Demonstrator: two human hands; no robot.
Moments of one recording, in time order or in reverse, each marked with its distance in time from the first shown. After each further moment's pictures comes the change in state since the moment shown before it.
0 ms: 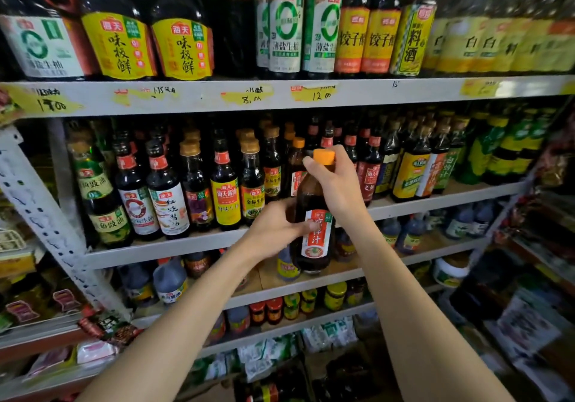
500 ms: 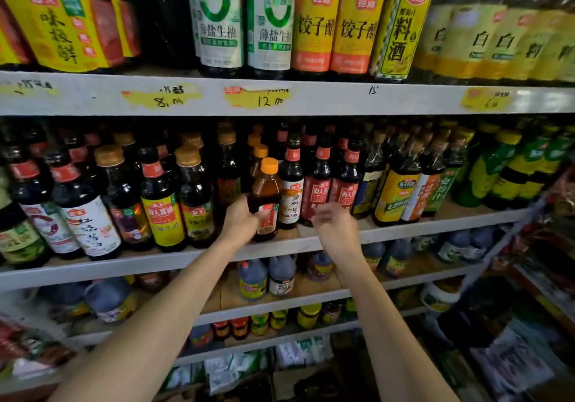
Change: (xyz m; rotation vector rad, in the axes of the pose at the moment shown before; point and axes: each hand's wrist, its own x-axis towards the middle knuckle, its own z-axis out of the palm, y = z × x) left_hand 0.175 -0.093 0.041 0.115 0.461 -0.247; right_hand 0.072 0.148 -0.080 -0.386 -0.021 0.280
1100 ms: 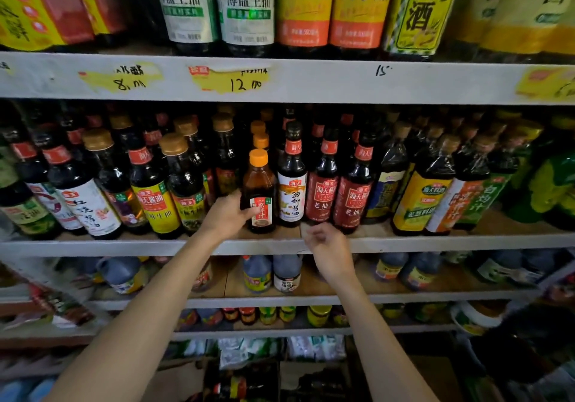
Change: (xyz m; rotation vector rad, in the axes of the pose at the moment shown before) left_hand 0.010 -0.001 -0.003 0.451 -0.036 -0.038; right_hand 0.033 0.074 0.023 0.068 -0.259 -0.013
